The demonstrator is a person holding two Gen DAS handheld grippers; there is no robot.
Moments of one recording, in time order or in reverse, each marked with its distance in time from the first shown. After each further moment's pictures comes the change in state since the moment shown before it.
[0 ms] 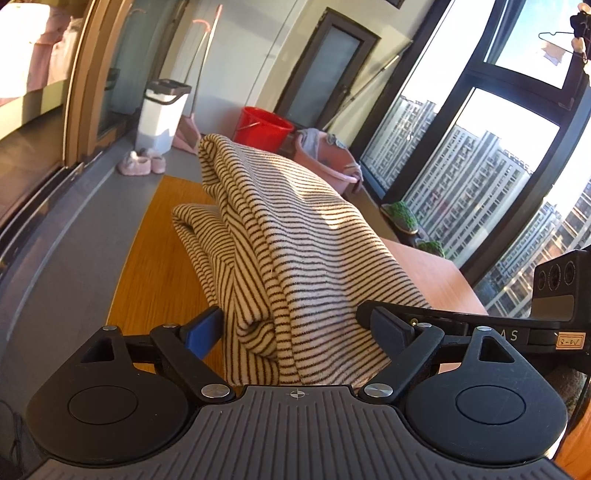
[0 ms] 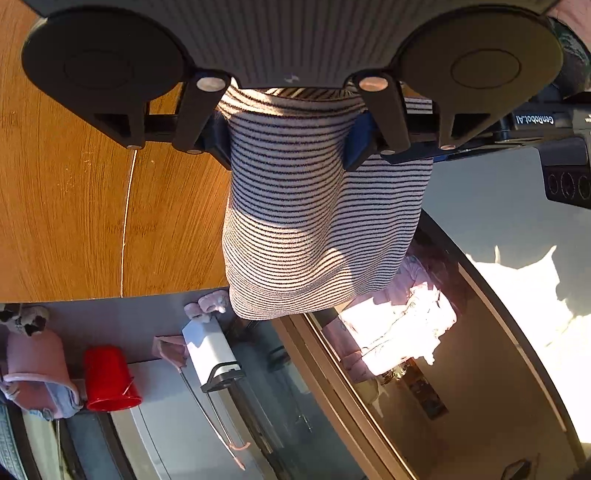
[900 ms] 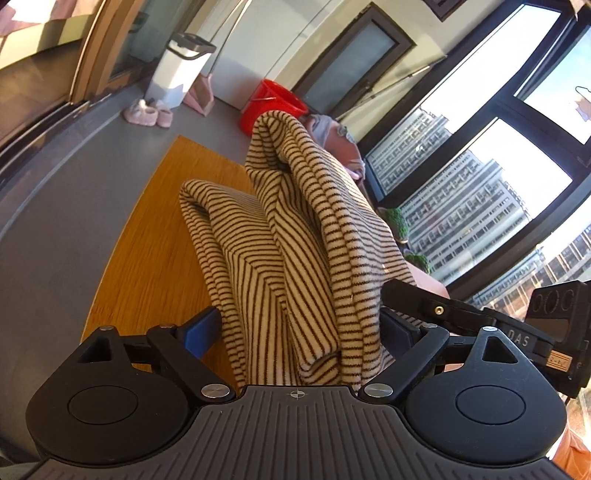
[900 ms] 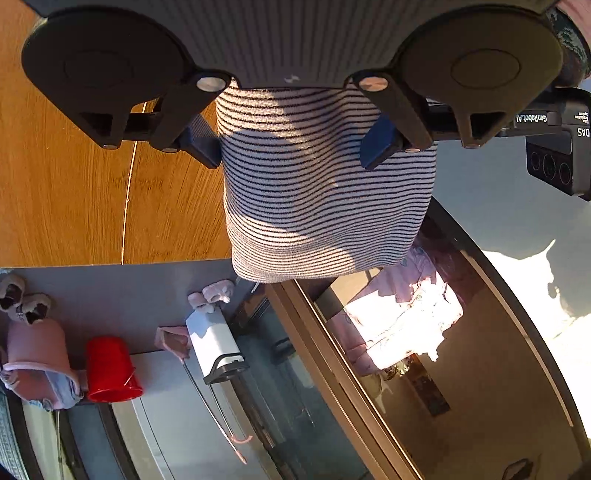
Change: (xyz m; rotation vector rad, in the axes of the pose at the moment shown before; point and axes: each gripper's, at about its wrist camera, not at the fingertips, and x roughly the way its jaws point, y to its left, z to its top) left arm 0.032 0.039 0.006 -0.223 0.077 -0.074; right arm 0.026 -0.008 0.024 -0.092 0.005 -0.050
